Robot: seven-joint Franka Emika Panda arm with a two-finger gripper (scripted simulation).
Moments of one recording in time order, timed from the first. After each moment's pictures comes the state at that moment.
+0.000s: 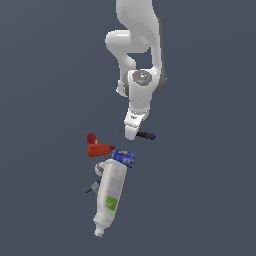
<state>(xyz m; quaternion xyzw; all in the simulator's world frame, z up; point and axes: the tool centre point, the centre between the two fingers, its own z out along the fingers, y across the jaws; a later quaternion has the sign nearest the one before) -0.101 0.045 0.088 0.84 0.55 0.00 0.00</state>
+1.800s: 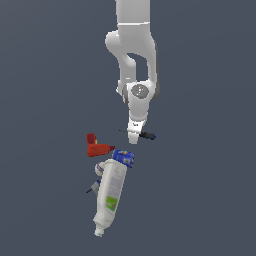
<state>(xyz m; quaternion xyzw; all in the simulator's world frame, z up) -0.128 0.048 0.016 0.79 0.61 0.00 0.00</state>
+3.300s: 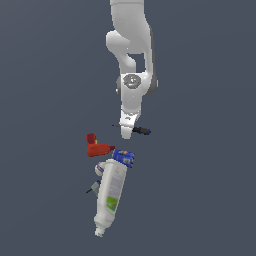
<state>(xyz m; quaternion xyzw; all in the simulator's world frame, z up) -0.128 0.015 0.059 0.79 0.61 0.00 0.00</state>
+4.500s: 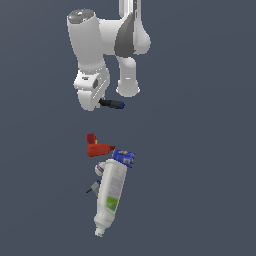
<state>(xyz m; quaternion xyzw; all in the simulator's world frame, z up) -0.128 -0.119 0.242 0.79 0.61 0.00 0.00</state>
